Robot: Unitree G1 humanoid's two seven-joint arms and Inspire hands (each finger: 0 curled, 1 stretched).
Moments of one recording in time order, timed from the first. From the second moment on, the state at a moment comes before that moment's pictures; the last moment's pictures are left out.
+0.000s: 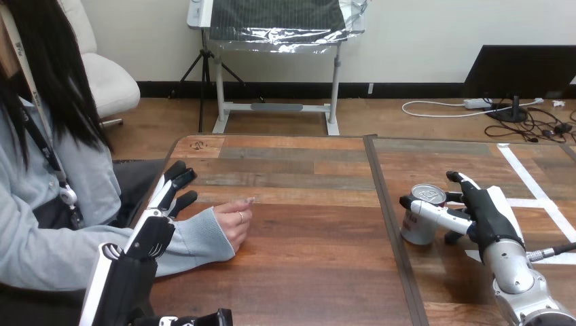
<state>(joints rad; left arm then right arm) 0.12 0.23 -0.06 0.68 -0.22 -1.43 -0.28 -0.63 -0.35 -0.04 1.35 -0.26 -0.34 -0.12</state>
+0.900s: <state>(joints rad) 0.11 0.23 -0.06 0.68 -0.21 -1.45 -0.28 -0.63 -0.35 -0.04 1.35 -0.25 -0.36 -0.12</state>
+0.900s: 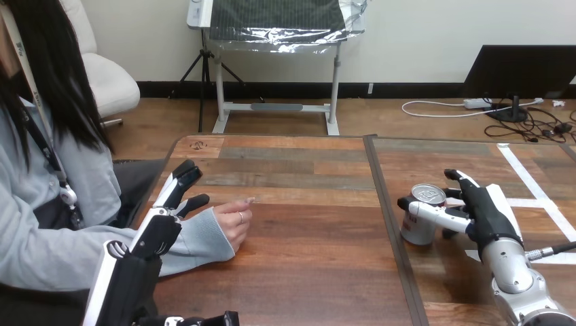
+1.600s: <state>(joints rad) 0.11 0.23 -0.06 0.68 -0.20 -1.45 -0.28 -0.63 -0.31 -0.03 1.35 -0.26 -0.36 -0.20</state>
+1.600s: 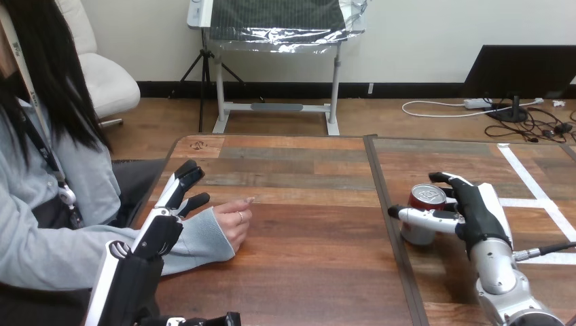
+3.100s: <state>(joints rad) 0.11 0.19 -0.02 0.68 -0.15 -1.46 -0.27 -0.70 -0.29 0.00 1.35 -0.29 -0.23 -0.33</state>
